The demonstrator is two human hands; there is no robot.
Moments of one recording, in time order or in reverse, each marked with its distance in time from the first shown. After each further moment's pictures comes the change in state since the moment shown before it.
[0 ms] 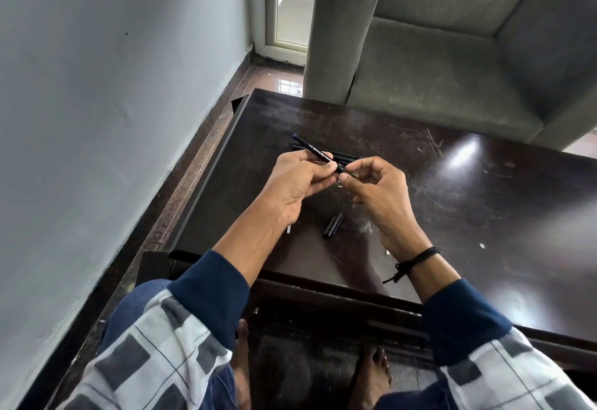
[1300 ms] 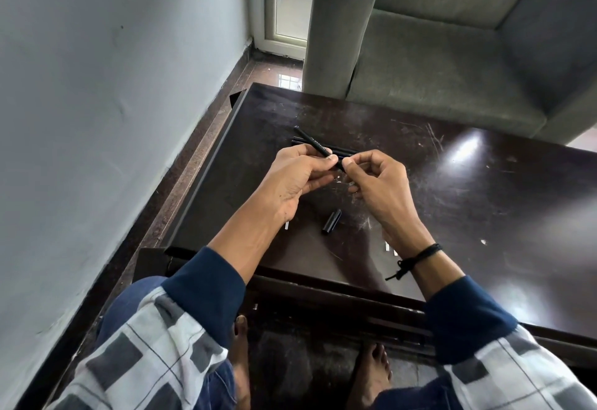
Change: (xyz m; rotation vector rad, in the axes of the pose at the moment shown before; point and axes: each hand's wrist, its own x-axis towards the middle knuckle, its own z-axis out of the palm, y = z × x) left_hand -0.001 0.002 0.002 0.058 -0.025 -0.017; right_hand 0.002 -0.001 -0.001 -0.029 0.000 -0.022
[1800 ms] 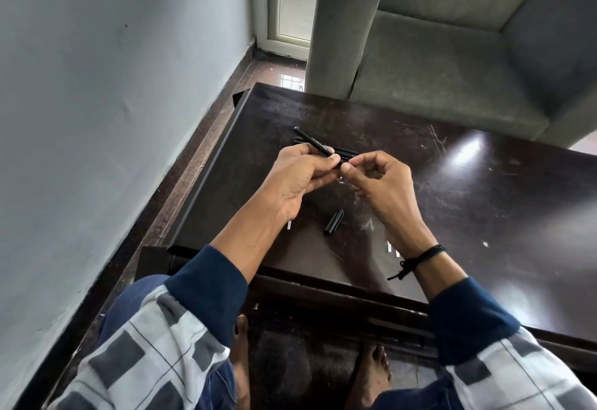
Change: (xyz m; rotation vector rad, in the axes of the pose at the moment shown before) left_hand -0.002 0.002 -0.001 -0.019 0.011 0.016; right_hand 0.001 0.003 -0.003 -0.031 0.000 -0.049
